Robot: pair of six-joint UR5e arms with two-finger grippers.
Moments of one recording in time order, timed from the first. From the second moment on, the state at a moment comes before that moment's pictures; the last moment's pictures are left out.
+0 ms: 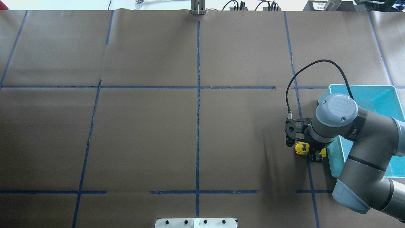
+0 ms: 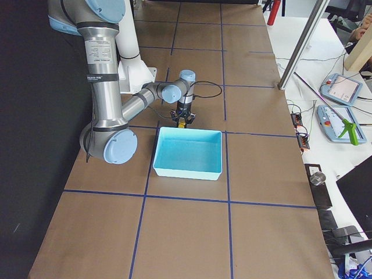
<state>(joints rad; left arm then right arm) -1.65 -1.53 -1.54 -1.57 -2.44 0.08 0.58 -1.46 1.97 -1.66 1.96 -0.38</state>
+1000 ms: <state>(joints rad) -1.65 -1.53 -1.53 -1.57 -2.44 0.08 0.84 -1.58 2.20 -1.88 2.03 -0.74</state>
